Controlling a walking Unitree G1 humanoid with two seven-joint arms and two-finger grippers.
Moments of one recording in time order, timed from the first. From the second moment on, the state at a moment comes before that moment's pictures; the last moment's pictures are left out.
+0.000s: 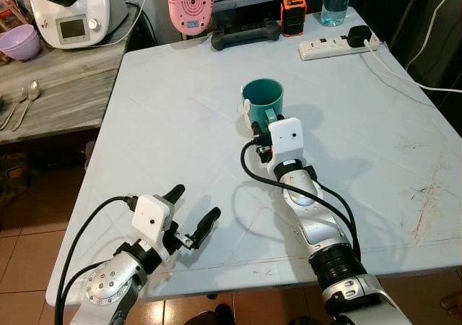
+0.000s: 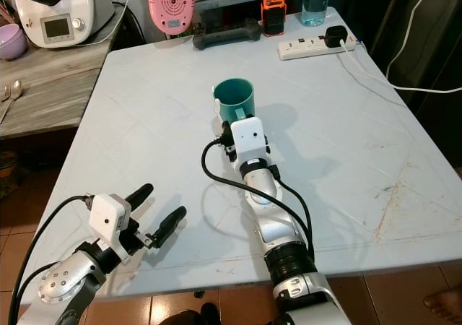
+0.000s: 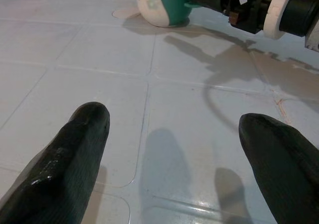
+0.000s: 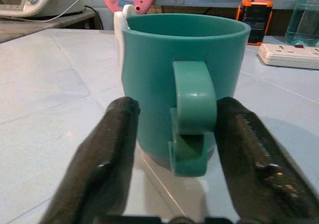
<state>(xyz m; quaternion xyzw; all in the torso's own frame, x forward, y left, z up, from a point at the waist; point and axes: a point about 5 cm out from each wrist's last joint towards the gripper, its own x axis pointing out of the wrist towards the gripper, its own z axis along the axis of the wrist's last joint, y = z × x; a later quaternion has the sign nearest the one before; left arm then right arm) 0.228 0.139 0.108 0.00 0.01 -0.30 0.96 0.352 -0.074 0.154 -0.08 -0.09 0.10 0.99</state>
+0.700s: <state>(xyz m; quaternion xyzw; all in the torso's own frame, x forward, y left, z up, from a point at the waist) 0.227 0.138 0.108 0.00 0.00 -0.29 0.96 0.354 -0.074 0.155 -0.08 -0.10 0.10 0.99</state>
